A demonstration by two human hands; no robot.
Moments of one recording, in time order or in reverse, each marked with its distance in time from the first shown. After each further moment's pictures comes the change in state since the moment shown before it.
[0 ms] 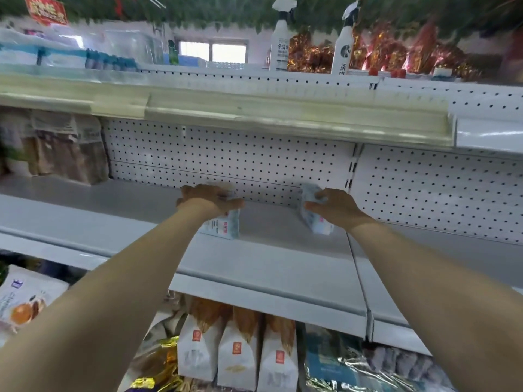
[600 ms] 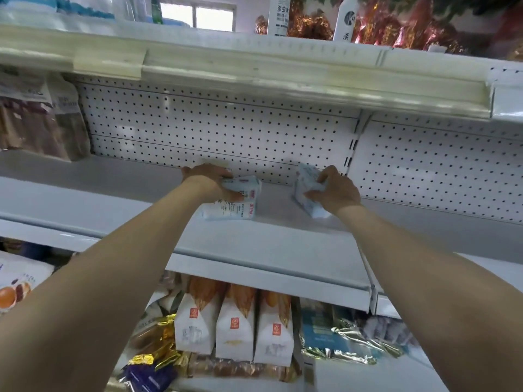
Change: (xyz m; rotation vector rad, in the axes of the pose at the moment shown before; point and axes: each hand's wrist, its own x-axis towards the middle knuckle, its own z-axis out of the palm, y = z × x) left_hand -0.012 0.001 -0.001 0.033 -0.021 0.184; right_hand 0.000 0.002 0.028 -0.007 0.136 0.135
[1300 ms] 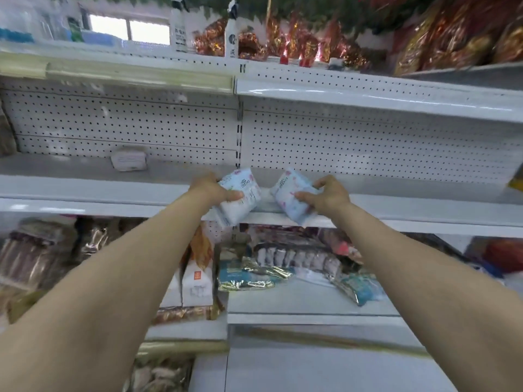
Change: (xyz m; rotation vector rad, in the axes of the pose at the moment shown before) left_hand -0.217 0.233 0.056 -0.623 -0.092 0.016; right_hand -0.250 0.200 -0.178 0.398 0.133 0.198
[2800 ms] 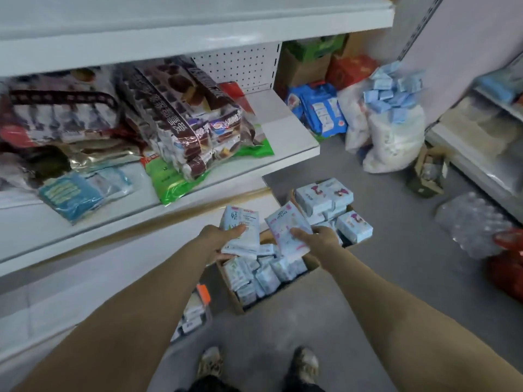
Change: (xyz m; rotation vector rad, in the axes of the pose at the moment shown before) left_hand -0.123 0.178 0.818 -0.379 -0.843 -0.604; right_hand -0.089 0.725 -0.369 0.266 0.089 0.962
